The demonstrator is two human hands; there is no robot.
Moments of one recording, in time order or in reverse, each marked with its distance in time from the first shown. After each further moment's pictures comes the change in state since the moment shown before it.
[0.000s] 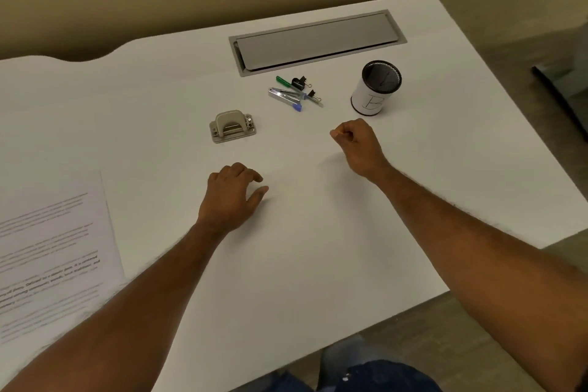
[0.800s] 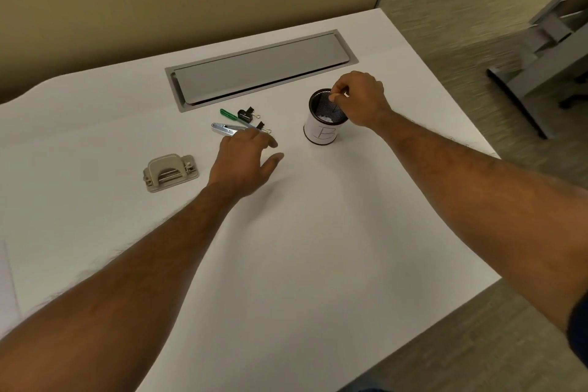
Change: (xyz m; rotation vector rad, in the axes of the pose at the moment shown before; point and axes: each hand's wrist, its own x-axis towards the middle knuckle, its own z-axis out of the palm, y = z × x) left_hand 0.168 0.108 0.007 -0.018 0.056 0.199; right_hand 0.143 0.009 -0.124 -0.507 0.085 -0.046
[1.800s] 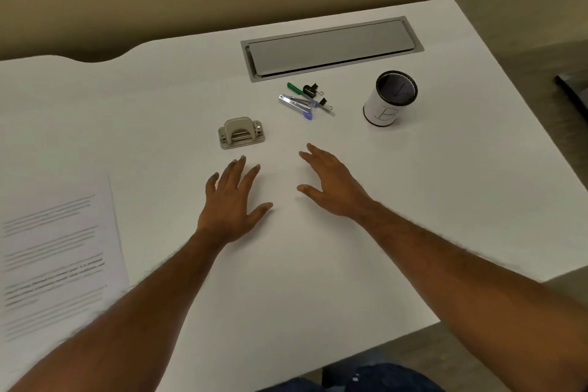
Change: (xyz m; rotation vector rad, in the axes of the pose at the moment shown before) left_hand -0.184 -0.085 -0.014 0.136 -0.174 -0.235; right_hand -0.172 -0.083 0.140 0.064 -0.377 -0.362
